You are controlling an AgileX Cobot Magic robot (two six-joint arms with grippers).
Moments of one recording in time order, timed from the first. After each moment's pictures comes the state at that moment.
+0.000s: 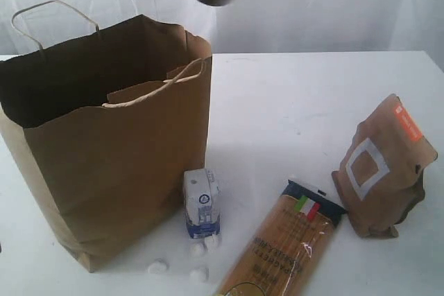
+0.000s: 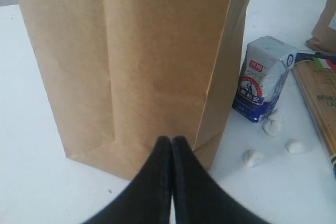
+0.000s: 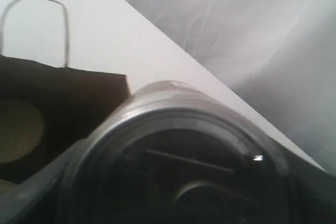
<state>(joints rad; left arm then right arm) -0.58 0.11 0.02 0.07 0.22 -0.16 0.70 1.45 -1.70 -0.08 0.86 -0.23</state>
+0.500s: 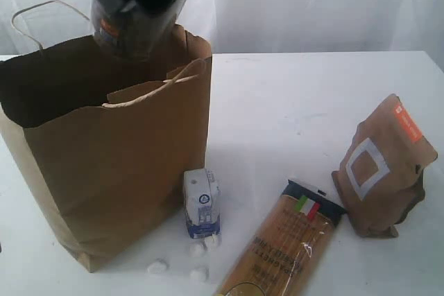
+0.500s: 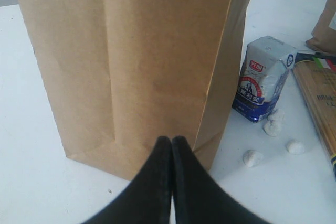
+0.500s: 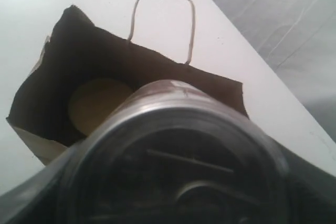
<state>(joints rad) -0.58 0.11 0.02 0.07 0.22 -0.16 0.91 1.50 -1.72 -0.08 0.93 -0.25</state>
